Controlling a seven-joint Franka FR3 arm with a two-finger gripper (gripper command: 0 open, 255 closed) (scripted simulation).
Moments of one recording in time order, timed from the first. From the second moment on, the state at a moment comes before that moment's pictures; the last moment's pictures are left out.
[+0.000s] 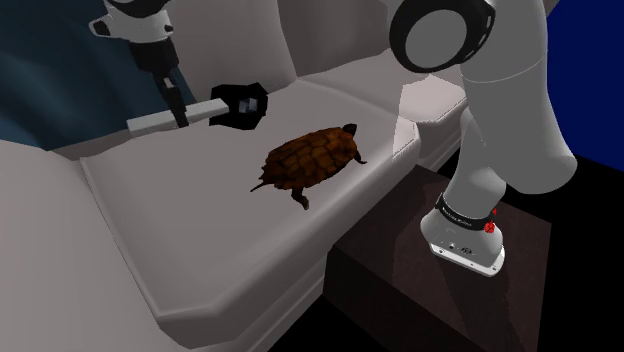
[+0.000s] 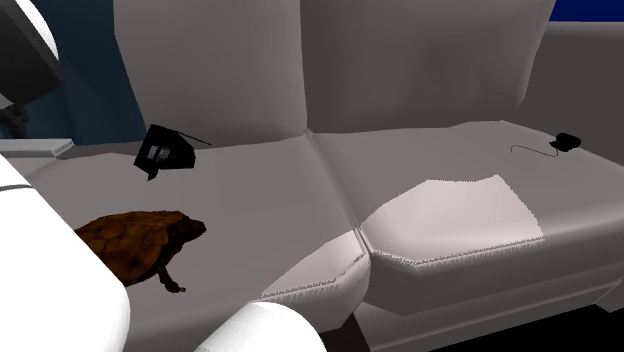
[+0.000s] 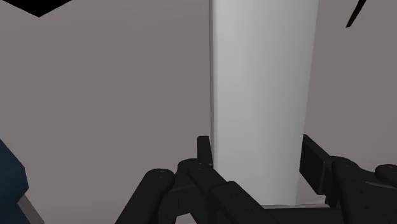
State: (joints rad) arm 0.72 0.59 -0.26 -1.10 0.16 1.67 -0.80
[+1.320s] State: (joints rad) arm 0.74 0.61 -0.25 -1.34 0.17 1.92 -0.81
